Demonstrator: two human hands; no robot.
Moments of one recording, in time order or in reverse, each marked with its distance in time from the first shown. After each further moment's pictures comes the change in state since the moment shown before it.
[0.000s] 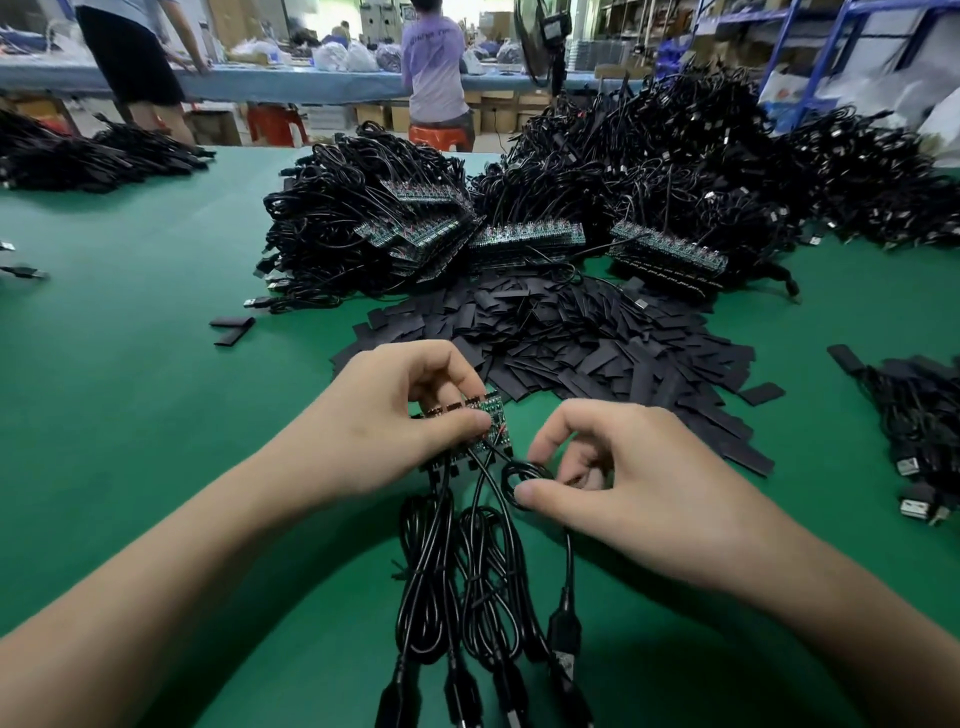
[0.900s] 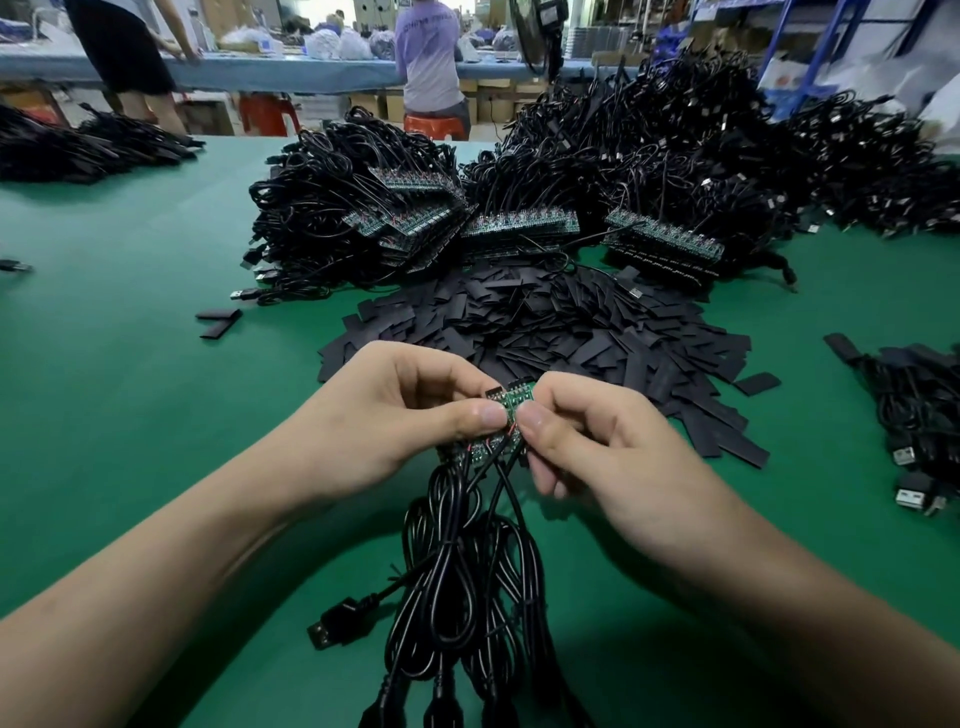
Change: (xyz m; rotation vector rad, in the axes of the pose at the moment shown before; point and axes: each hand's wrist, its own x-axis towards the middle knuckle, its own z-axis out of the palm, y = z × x) left_hand -0.005 0.010 0.009 -0.438 -0.148 -0.038; right_hand 0.004 0.005 0.015 0.500 -0.021 -0.102
